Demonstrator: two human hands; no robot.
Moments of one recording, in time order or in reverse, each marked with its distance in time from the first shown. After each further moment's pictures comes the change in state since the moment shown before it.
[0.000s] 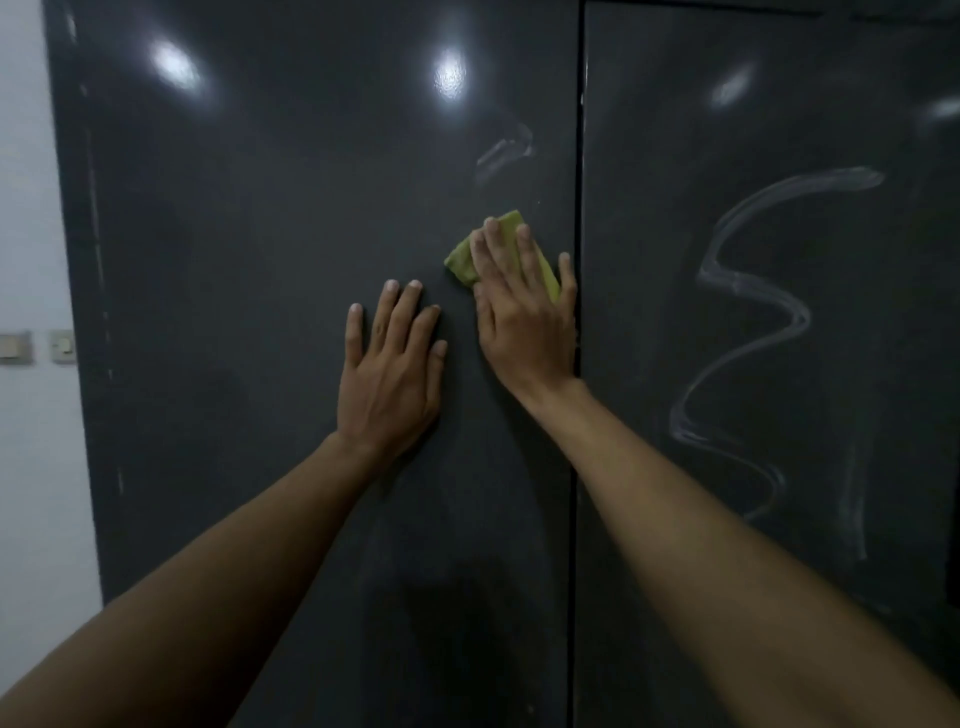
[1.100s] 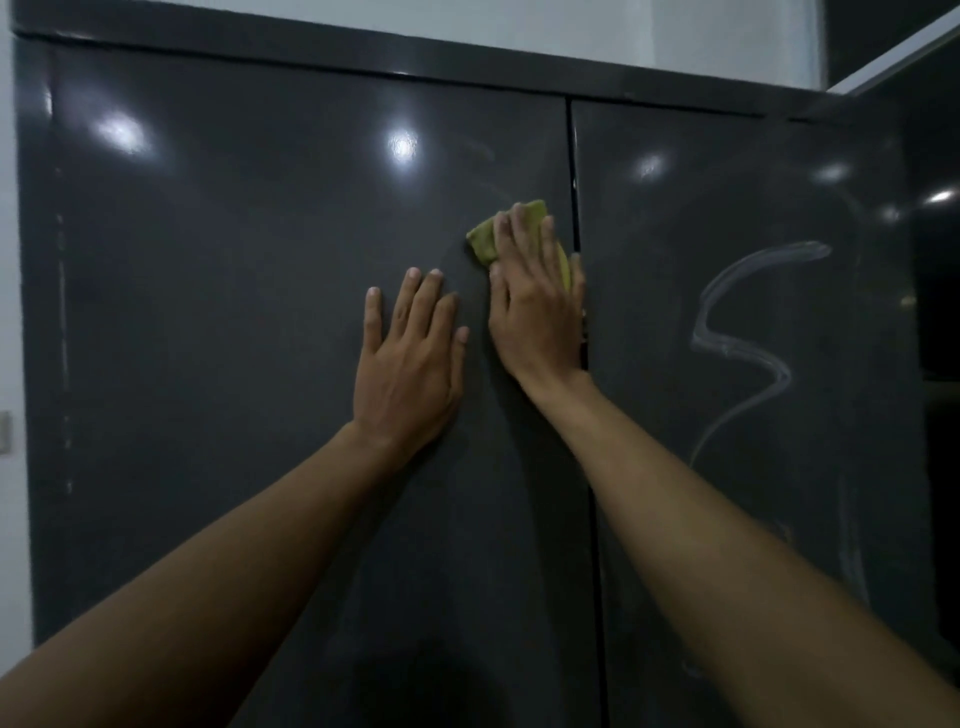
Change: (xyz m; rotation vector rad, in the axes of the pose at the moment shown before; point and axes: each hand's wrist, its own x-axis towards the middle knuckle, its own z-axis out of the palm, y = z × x) left_hand 0.081 -0.013 -0.009 -0.124 0.079 0.091; right_hand 0.080 0.000 -0.006 0.038 0.041 0.160
